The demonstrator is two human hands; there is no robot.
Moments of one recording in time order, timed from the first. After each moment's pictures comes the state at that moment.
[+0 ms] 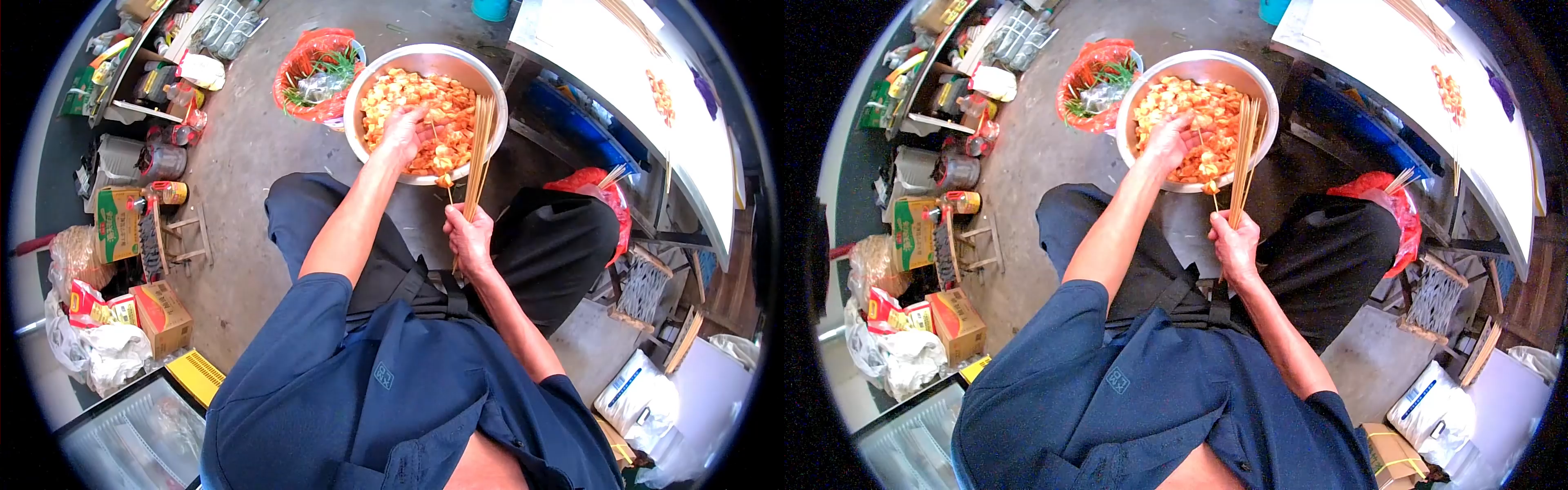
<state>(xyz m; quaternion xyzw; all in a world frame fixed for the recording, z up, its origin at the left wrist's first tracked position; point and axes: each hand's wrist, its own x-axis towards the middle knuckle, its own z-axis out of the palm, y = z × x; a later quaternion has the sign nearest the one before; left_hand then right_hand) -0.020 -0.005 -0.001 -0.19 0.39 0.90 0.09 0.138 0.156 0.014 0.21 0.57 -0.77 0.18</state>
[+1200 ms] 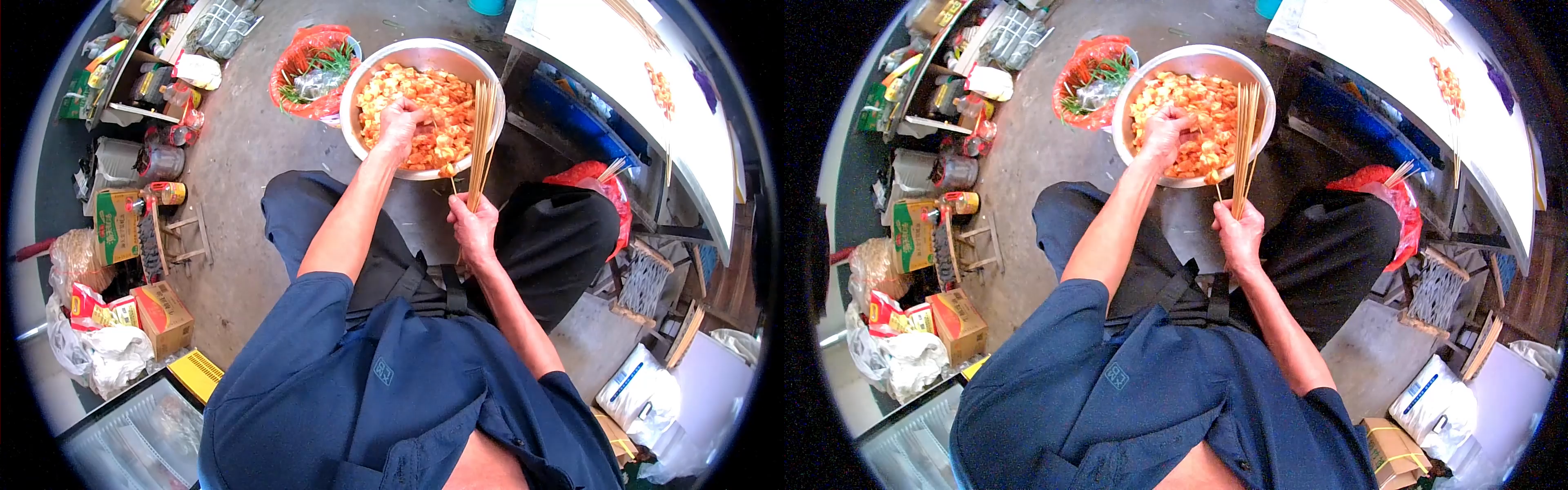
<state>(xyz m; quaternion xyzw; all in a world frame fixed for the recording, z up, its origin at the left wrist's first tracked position) -0.020 -0.005 -0.012 -0.16 0.53 0.83 0.03 0.129 0.161 0.014 0.18 0.64 -0.73 0.13</state>
